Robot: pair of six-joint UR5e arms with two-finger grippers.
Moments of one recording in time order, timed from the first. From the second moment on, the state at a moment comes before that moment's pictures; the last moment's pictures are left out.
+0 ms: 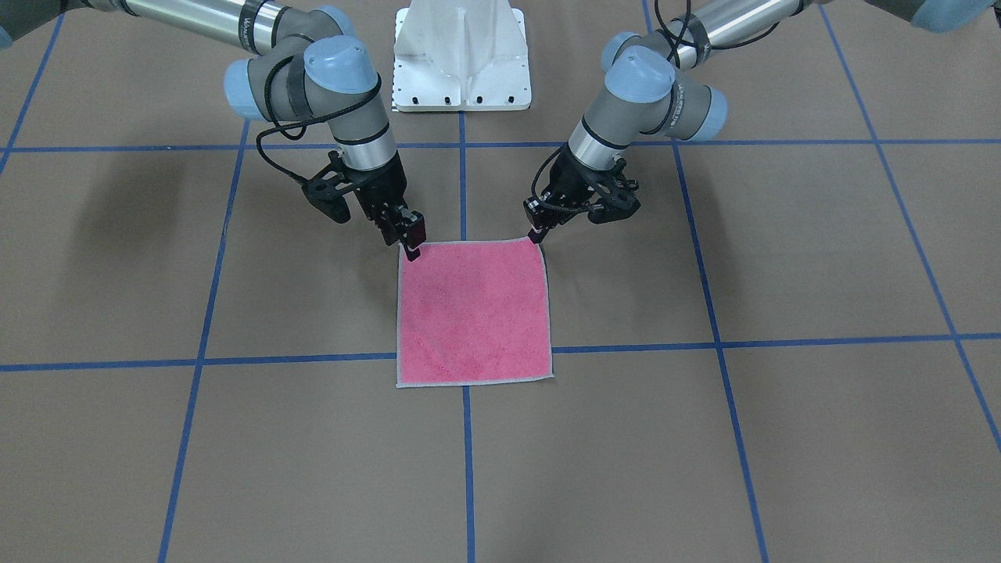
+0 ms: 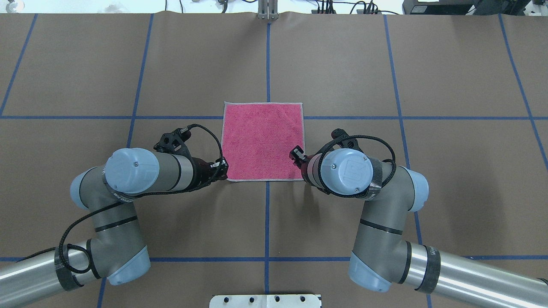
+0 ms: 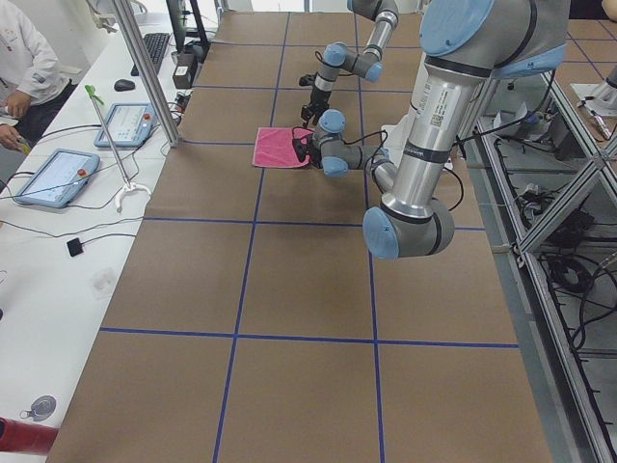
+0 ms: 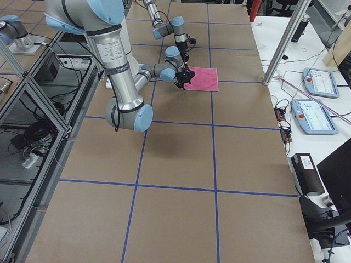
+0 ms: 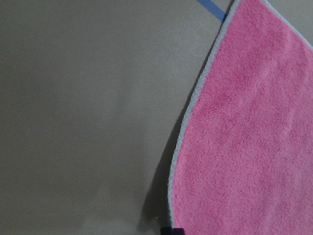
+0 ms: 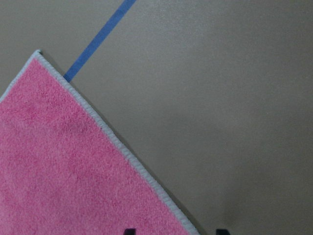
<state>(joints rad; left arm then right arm) -0.45 -2.00 -1.63 -2.28 -1.73 -1.81 0.40 -1.07 1.67 -1.23 1.58 2.12</state>
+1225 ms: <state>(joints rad) -0.45 -2.00 -1.63 -2.29 -1.73 -1.81 0.40 -1.06 1.65 -1.23 1.58 2.12</state>
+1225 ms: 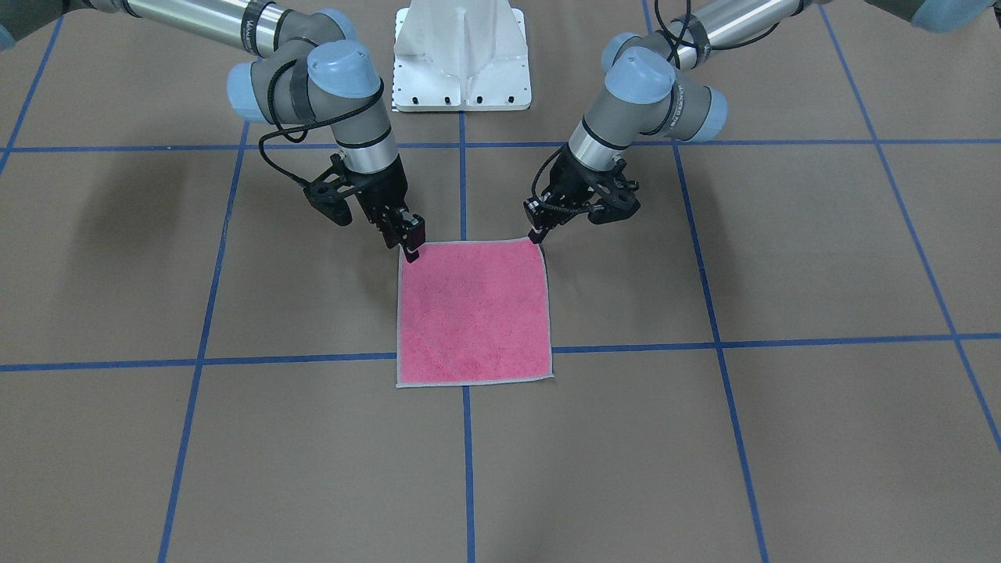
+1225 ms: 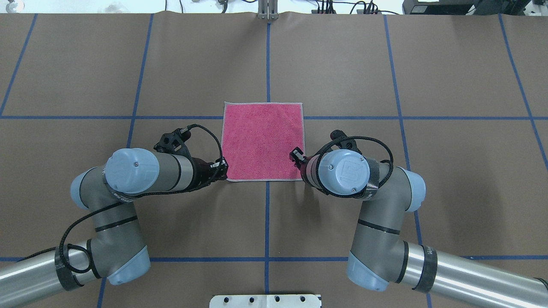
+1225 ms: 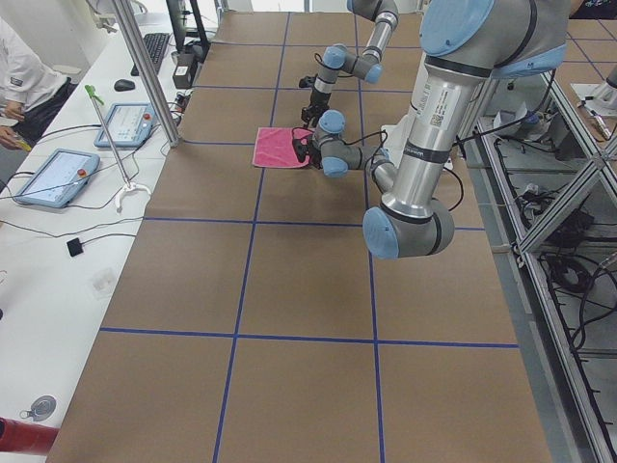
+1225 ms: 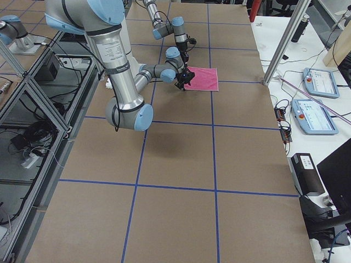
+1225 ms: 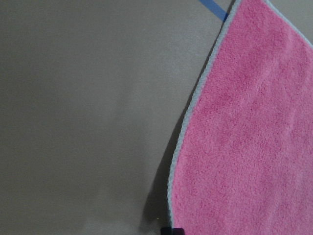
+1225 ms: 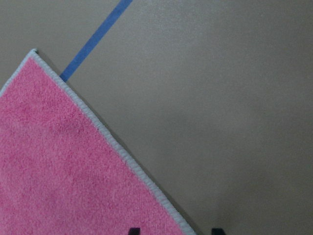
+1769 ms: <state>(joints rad) -0.45 -2.00 -1.63 -2.29 -1.73 -1.81 0.40 -1.05 1.65 -1.23 1.57 2.12</state>
